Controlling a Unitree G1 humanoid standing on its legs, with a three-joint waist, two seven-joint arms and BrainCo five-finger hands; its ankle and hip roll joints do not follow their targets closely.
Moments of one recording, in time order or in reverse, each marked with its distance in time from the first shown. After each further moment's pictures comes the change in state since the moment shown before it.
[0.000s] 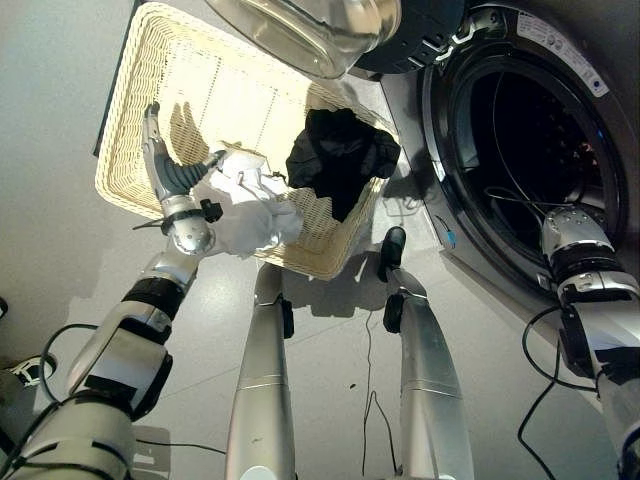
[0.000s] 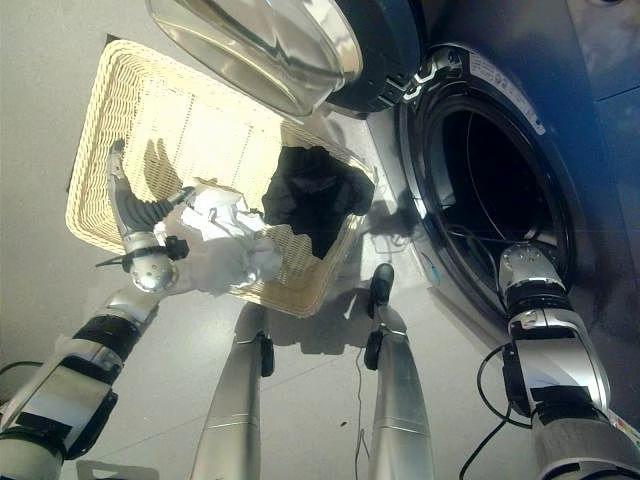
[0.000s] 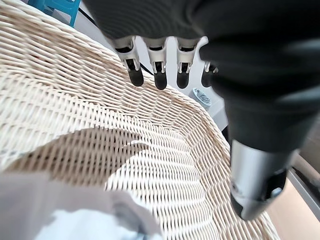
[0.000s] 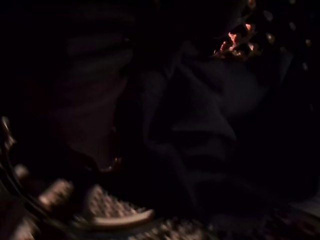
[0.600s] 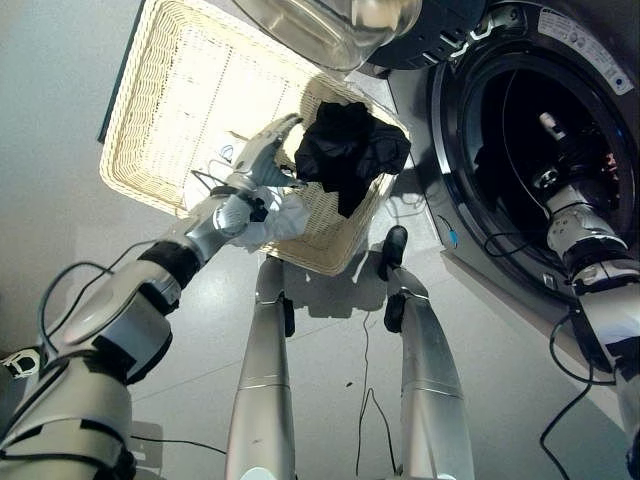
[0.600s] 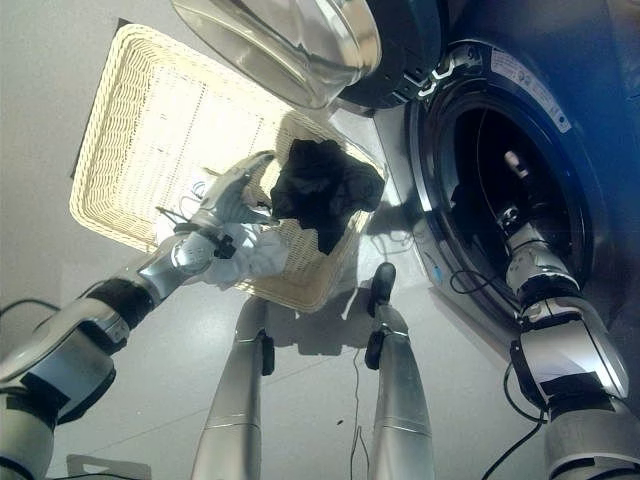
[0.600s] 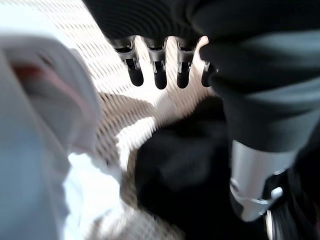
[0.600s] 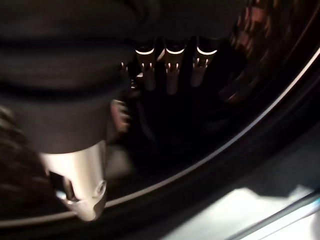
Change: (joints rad) left arm -0.271 0.019 -0.552 -0.025 0.204 0.081 -0.461; right arm -0.122 -0.077 0.347 0.286 -0.809 0.485 -0.136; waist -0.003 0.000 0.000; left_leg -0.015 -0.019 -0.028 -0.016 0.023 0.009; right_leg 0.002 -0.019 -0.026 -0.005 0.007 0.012
